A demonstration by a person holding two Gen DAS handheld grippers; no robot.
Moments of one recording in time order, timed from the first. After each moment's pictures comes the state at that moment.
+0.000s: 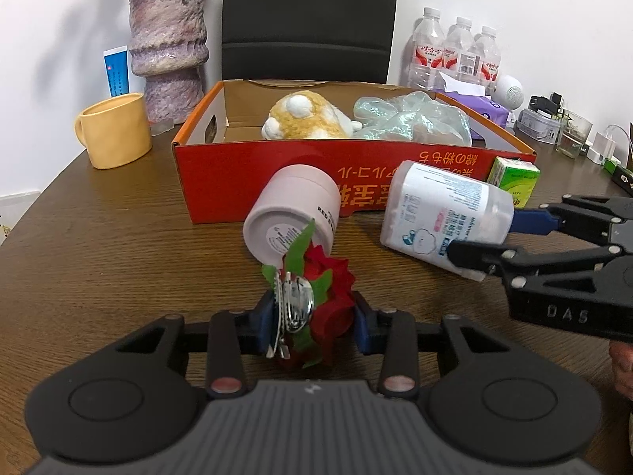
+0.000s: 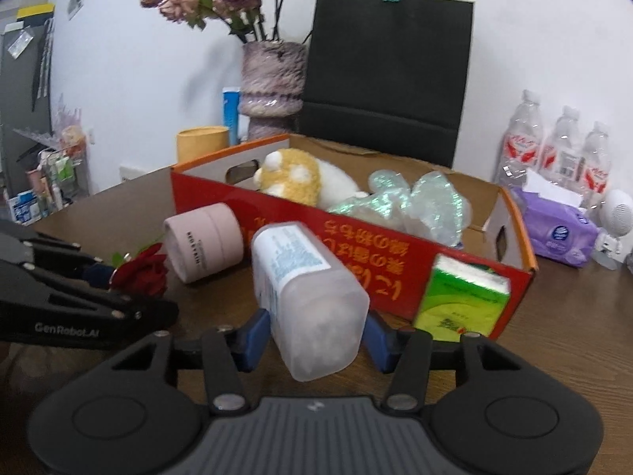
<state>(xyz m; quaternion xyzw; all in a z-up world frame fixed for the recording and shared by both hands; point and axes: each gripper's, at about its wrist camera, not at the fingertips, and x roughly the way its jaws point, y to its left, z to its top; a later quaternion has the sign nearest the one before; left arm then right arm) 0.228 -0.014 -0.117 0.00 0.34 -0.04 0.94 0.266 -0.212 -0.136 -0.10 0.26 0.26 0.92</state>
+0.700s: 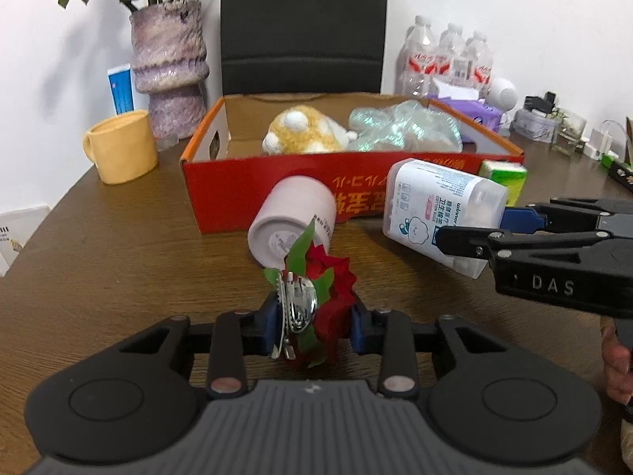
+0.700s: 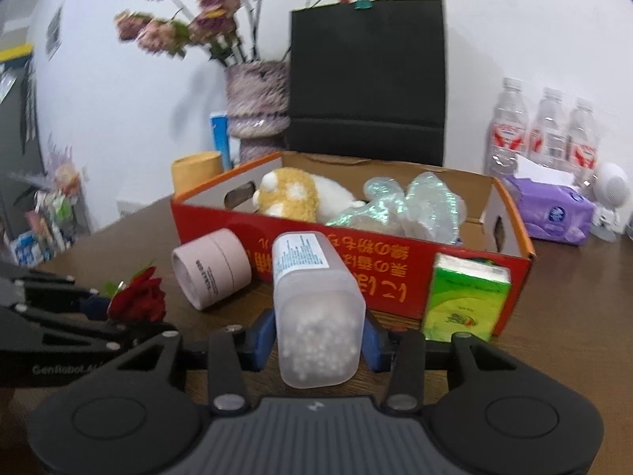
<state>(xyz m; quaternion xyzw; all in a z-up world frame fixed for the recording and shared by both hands) 0.205 -0.018 -0.102 0.01 0.32 -0.04 0.95 0.255 -0.219 -0.128 -0.03 0.25 0.24 0.94</state>
